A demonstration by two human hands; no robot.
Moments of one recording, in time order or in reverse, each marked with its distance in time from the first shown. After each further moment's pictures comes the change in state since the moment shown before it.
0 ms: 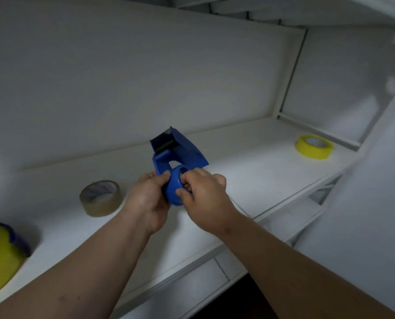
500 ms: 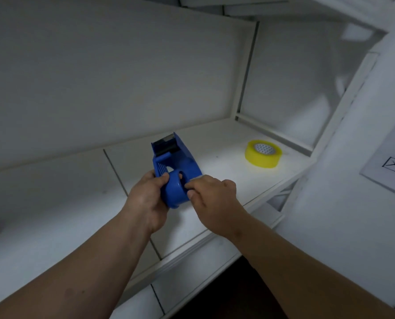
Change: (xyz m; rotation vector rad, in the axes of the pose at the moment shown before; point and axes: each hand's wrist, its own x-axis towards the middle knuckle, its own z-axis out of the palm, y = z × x) left_hand 0.101 -0.103 0.201 0.057 0.014 -0.063; right_hand 0.003 0.237 -0.108 -0.177 -0.092 0.080
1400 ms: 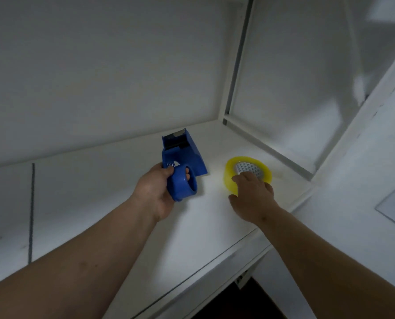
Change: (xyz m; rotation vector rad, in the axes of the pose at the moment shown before) left_hand 0.177 -0.042 0.150 -0.104 0.005 -0.116; right_hand 0.100 0.277 -0.013 -0.222 -0.158 0.375
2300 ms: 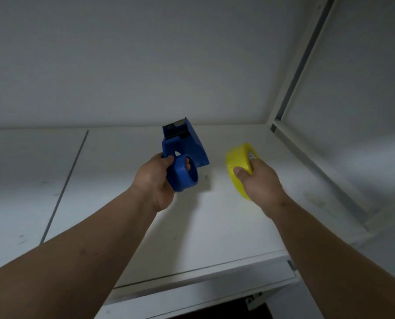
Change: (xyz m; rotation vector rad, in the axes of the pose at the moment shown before) left_hand 0.000 -0.009 -0.002 -0.165 0.274 0.225; right_hand 0.068 -0.013 -0.013 0.510 -0.083 -0.054
